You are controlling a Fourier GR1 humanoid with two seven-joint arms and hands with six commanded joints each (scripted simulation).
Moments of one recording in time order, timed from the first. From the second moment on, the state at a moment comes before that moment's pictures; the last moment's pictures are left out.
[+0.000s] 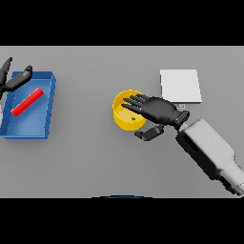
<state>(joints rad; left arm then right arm) -0.50 0.58 -0.07 -1.16 -0.07 -0.06 0.45 -0.56 -0.39 0.58 -1.30 0.81 0.31 -0.22</state>
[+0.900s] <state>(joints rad) -0.50 0.59 -0.08 -1.13 -0.09 -0.07 0.43 -0.72 -0.31 0.69 -1.03 0.89 0.41 -0.24</state>
